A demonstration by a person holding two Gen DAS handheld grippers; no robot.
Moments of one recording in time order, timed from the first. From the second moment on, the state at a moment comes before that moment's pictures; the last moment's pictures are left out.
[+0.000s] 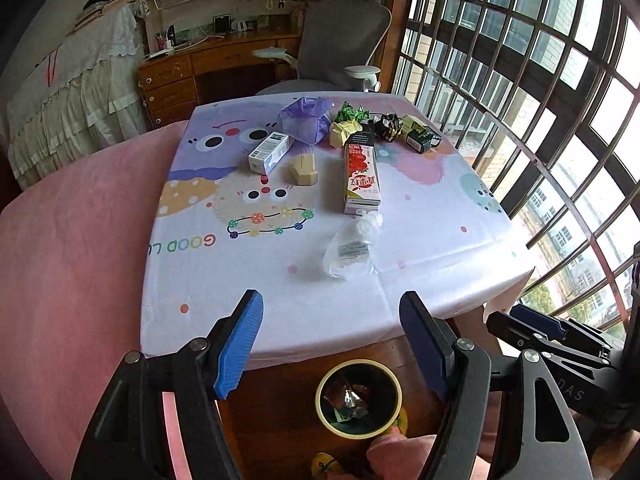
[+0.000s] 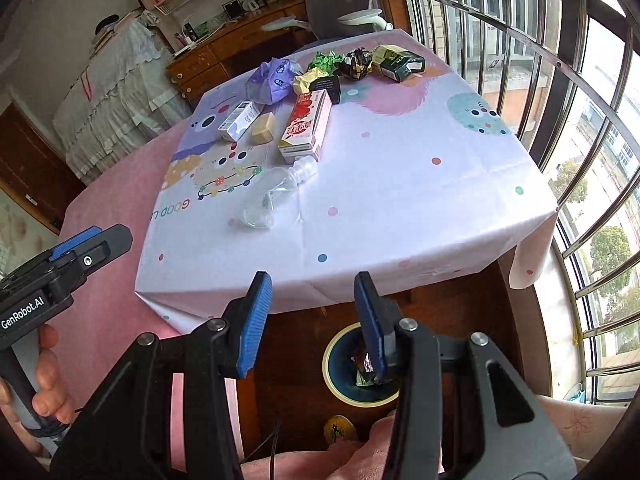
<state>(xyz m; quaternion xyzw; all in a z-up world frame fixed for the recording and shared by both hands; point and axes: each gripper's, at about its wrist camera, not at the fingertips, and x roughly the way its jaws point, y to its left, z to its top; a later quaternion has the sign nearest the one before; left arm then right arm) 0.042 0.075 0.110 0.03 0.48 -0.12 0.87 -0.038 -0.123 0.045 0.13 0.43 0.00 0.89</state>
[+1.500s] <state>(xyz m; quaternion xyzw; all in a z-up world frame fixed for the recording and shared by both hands) 0.546 -0.092 -0.088 0.09 0.64 -0.08 0.76 0.446 -0.251 -0.056 0.11 0.54 0.21 0.81</state>
